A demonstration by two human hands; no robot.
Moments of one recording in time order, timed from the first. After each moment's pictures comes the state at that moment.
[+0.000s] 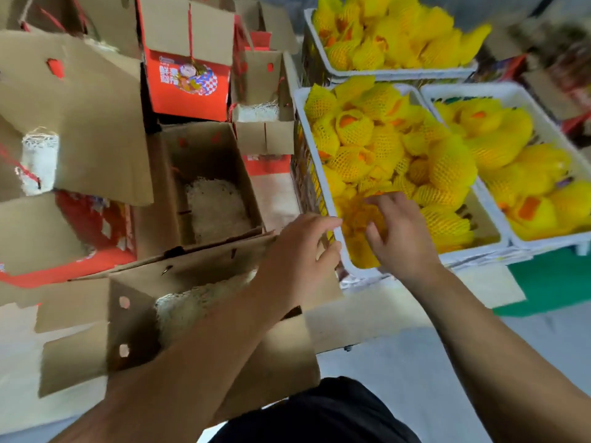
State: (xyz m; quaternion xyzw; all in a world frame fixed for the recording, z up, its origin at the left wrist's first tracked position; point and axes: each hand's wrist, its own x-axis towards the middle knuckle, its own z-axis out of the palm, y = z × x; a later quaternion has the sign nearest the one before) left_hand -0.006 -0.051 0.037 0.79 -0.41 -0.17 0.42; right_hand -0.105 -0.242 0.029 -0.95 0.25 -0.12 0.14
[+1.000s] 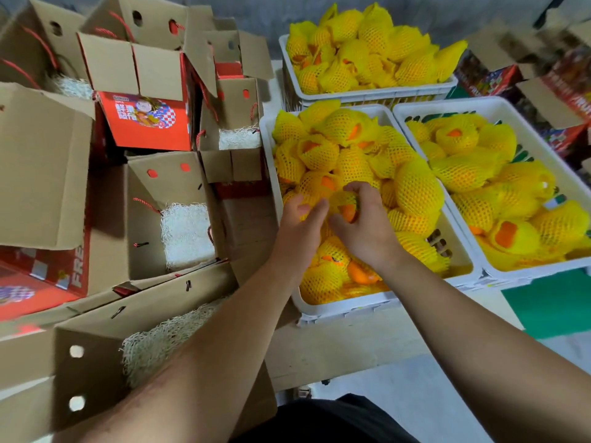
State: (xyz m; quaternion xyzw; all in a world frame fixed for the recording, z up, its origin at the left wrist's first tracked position) left_hand 0.002 -0.189 0.032 0.66 -0.07 -0.35 0.66; right_hand -0.064 -0.318 0.013 -0.85 0.28 -0.18 0.40
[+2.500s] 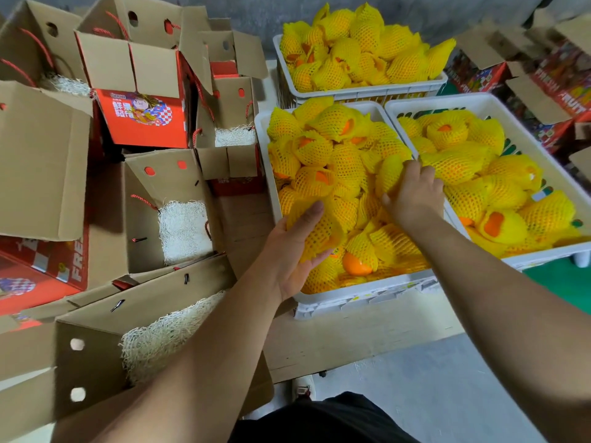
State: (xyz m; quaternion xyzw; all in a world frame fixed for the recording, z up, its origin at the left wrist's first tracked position) left_hand -0.016 -0.162 0.036 0.45 0.04 -0.49 0.75; right_hand -0.081 -0.401 0.025 -0.88 0.45 -0.08 0.12
